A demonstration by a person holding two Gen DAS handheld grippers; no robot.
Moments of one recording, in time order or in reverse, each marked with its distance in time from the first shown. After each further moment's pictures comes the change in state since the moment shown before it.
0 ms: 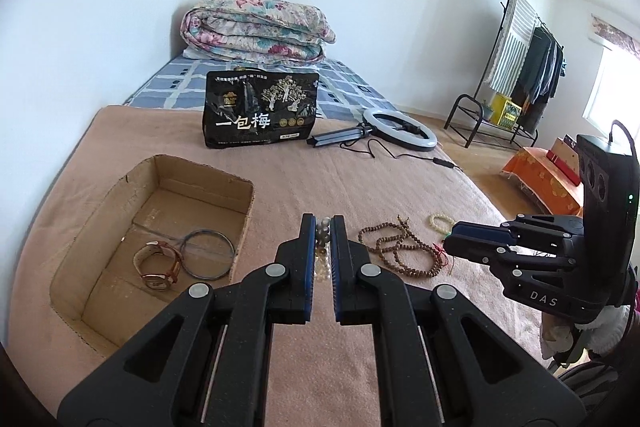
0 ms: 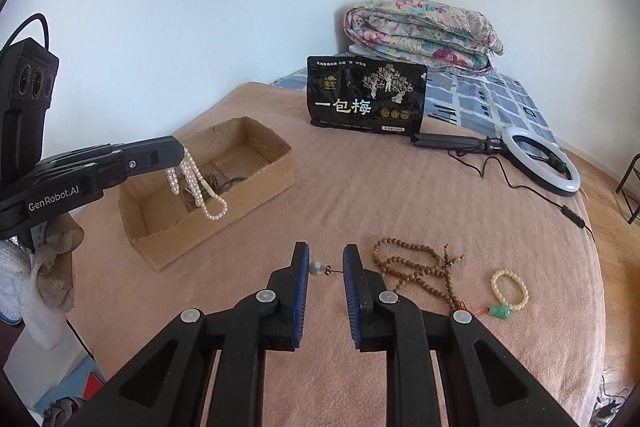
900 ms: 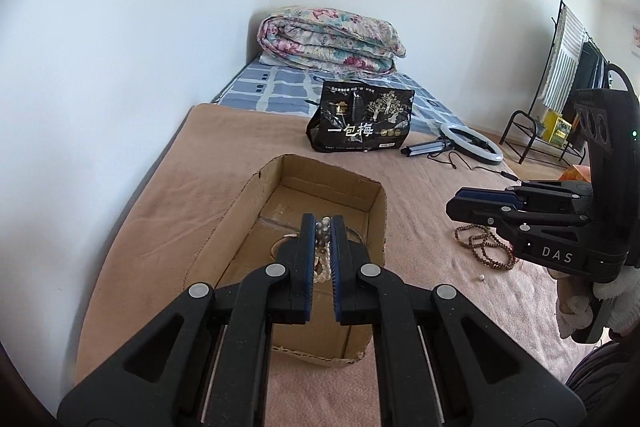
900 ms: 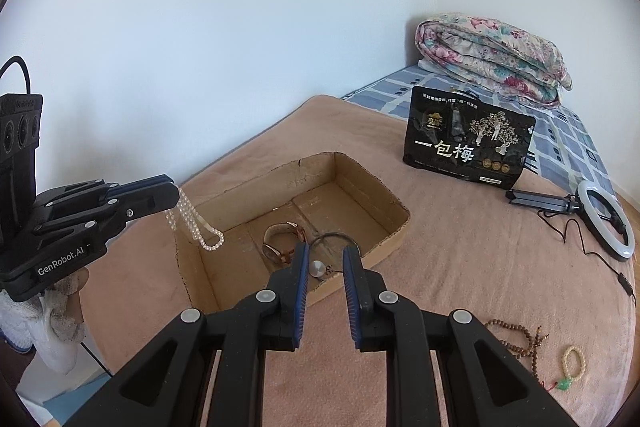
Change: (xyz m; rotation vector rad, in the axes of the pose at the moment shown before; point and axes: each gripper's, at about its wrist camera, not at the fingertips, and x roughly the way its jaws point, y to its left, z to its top) left arm -0.051 0.108 -0.011 -0.059 -0.032 0.201; right arm 0.068 0.102 0.066 -0.099 0.008 0.140
